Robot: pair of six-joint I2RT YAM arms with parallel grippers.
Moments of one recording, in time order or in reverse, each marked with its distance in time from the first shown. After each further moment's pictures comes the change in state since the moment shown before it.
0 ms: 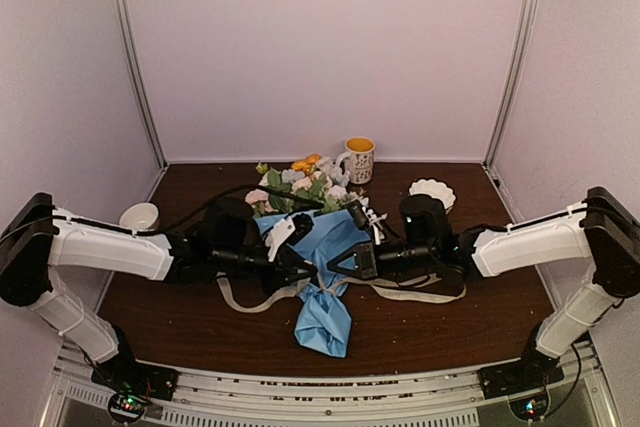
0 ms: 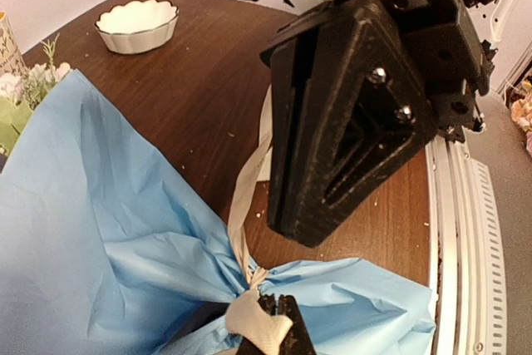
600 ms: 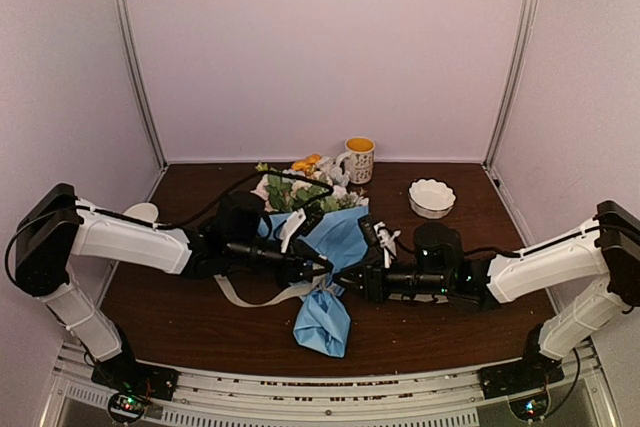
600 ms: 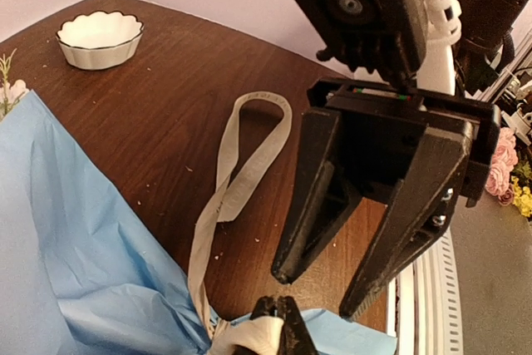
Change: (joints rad) left arm 0.014 0.115 0.074 0.122 0.154 -0.146; right arm 0.123 -0.121 -0.187 0.148 0.290 -0.174
